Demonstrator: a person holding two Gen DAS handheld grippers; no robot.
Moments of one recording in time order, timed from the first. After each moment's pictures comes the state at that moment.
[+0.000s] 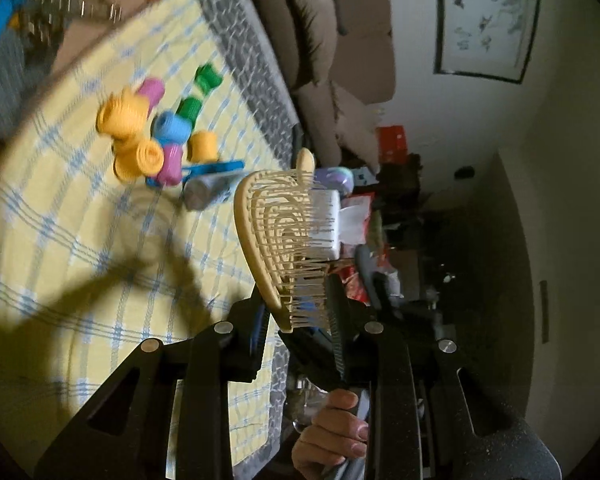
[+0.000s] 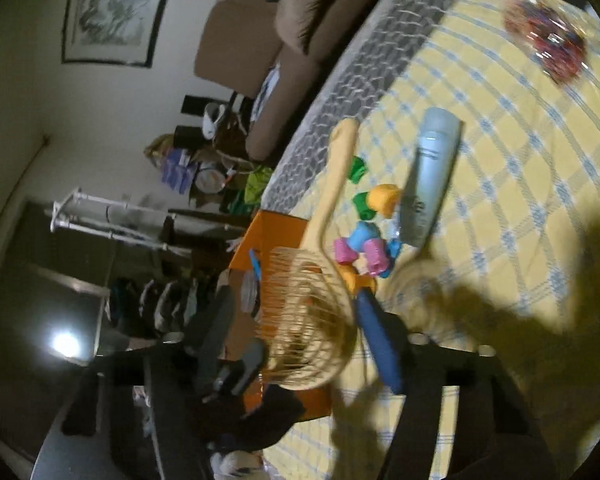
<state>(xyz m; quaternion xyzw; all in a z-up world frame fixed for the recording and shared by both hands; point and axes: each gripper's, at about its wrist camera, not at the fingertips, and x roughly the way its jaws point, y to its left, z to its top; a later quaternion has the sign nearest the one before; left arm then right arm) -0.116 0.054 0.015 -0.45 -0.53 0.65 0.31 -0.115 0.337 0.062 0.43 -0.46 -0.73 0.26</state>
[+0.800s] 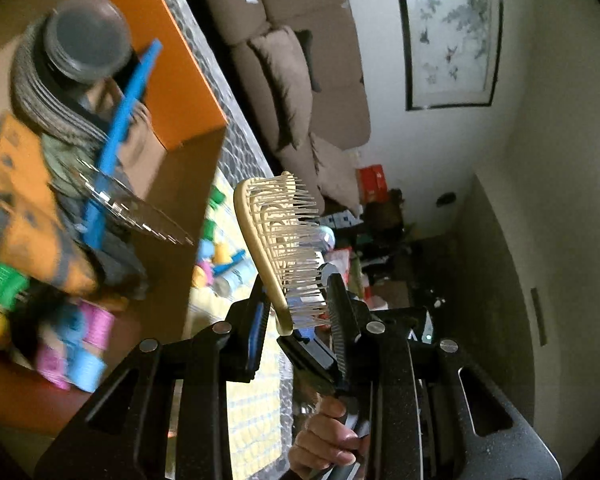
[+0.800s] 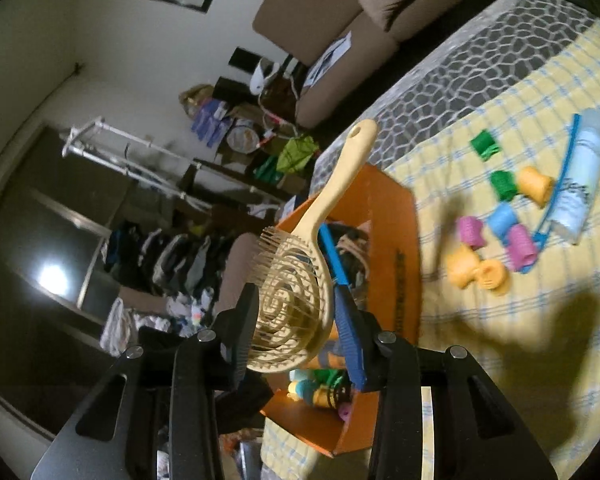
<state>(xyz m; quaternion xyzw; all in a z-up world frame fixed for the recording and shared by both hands) -0.122 -0.090 0.060 -0.38 -0.54 0.69 0.29 -0.122 0.191 0.099 0.42 -0.37 -0.76 0.34</state>
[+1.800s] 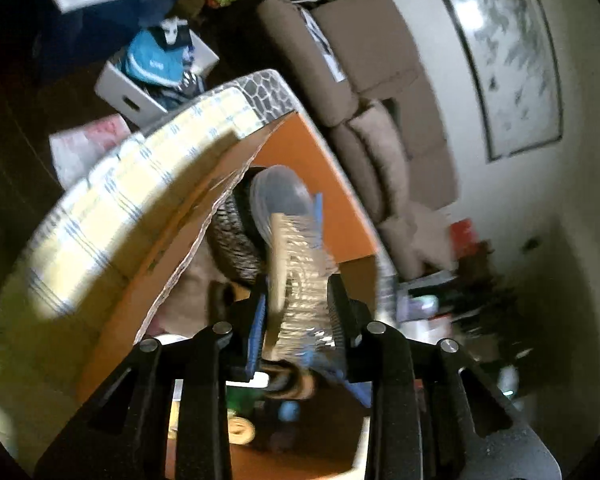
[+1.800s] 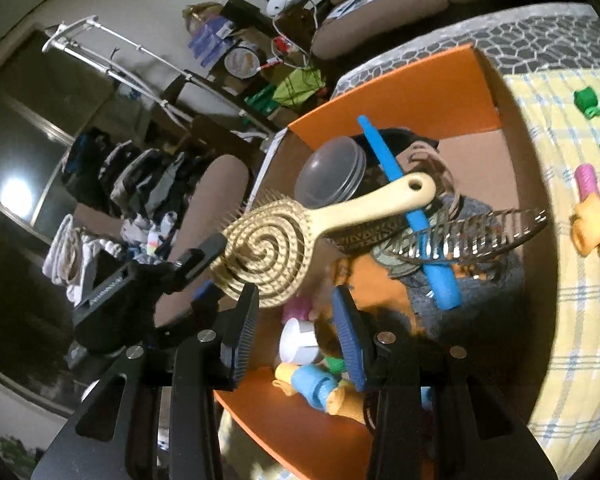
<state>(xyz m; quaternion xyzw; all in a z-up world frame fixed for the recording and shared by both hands) -0.132 -0.221 0.030 -0.40 -0.46 0.78 0.10 -0.117 0.049 0.066 0.48 -0.23 -0.77 0.36</state>
